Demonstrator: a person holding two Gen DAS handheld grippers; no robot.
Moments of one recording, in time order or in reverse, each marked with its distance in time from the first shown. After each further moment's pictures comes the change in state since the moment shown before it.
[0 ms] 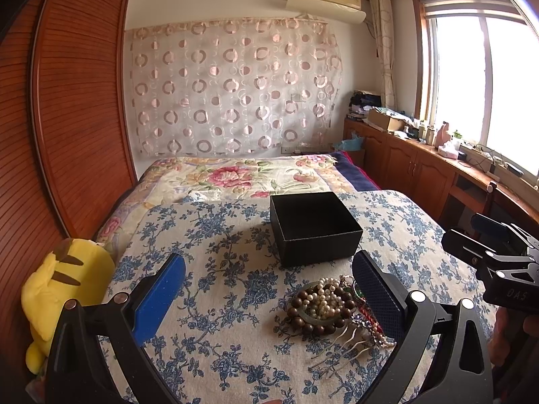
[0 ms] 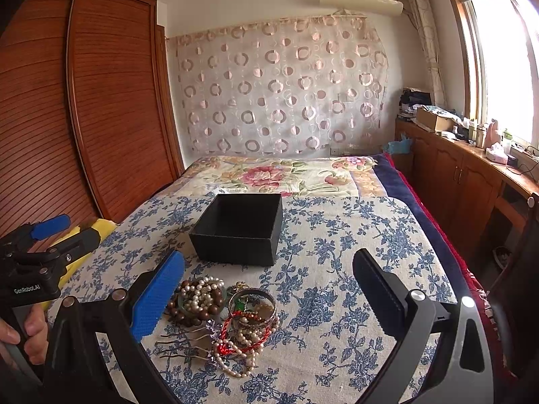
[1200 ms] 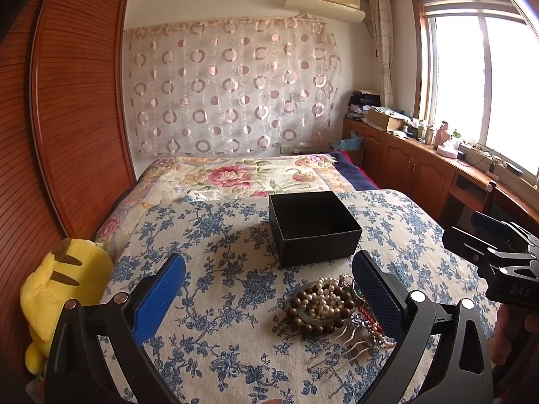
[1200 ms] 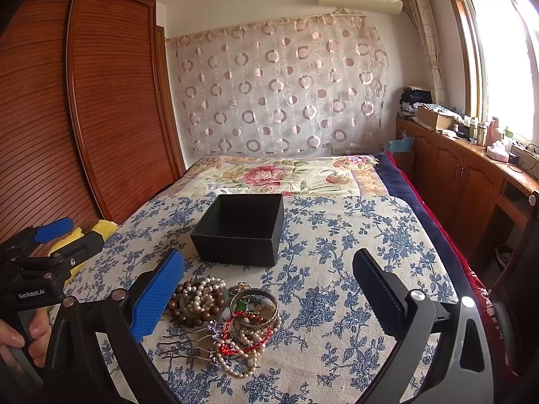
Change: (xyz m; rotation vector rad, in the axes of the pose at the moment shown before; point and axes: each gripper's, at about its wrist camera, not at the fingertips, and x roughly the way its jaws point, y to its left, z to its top) left arm 0.001 -0.002 -0.001 0.002 -0.001 -0.002; right arm 0.000 0.005 0.005 0.008 -0.003 0.007
